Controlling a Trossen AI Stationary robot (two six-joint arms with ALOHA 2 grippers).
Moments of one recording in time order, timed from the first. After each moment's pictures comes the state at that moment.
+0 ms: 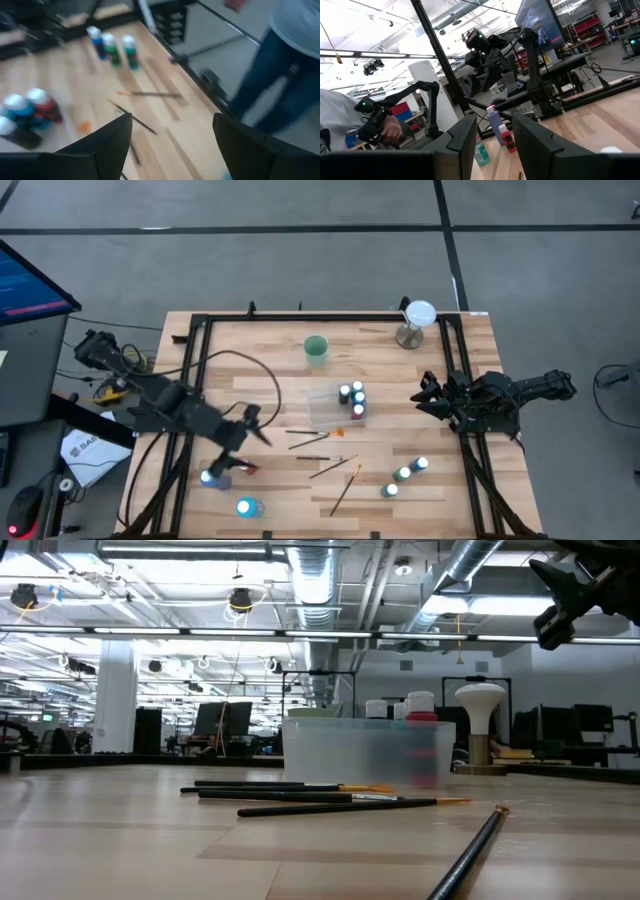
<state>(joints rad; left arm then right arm) -0.55 1.04 0.90 -0.39 -0.10 0.01 0.23 0.01 0.00 0.27 0.05 0.45</state>
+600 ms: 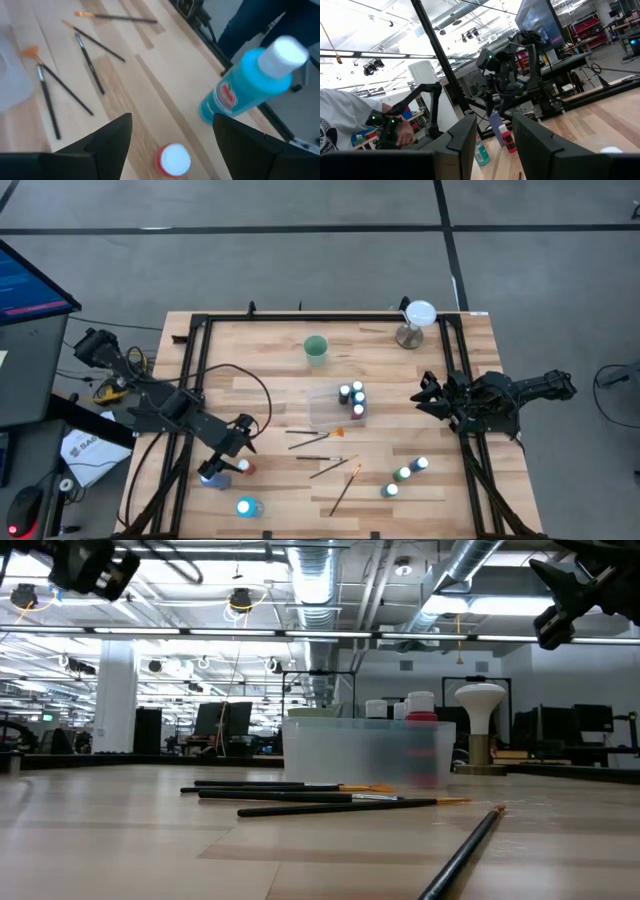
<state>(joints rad) -0.57 0.99 0.67 -0.44 0.02 -0.08 0.23 0.01 0.00 0.27 0.05 0.45</state>
